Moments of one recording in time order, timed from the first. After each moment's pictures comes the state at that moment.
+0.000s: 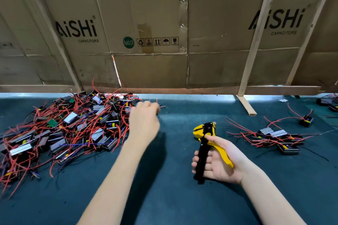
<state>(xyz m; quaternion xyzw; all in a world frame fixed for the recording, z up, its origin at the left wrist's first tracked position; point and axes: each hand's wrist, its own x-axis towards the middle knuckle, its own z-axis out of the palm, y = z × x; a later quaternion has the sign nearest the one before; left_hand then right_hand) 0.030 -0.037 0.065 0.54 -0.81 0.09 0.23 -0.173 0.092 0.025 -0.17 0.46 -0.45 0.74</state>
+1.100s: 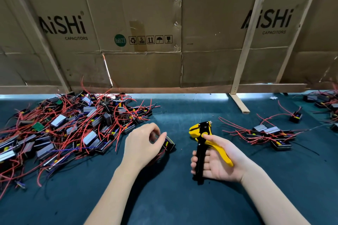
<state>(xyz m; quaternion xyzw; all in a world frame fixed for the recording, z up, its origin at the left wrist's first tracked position) 0.044 -0.010 0.016 0.45 -0.81 -0.11 0.37 -0.174 0.094 0.027 -0.16 0.45 -0.44 0.76</state>
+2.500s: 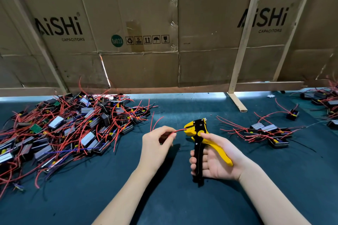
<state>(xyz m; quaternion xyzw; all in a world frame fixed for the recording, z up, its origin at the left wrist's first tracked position) 0.009 0.004 0.003 0.37 -0.76 -0.28 0.46 -0.174 0.096 0.029 -0.20 0.45 -0.43 0.76</state>
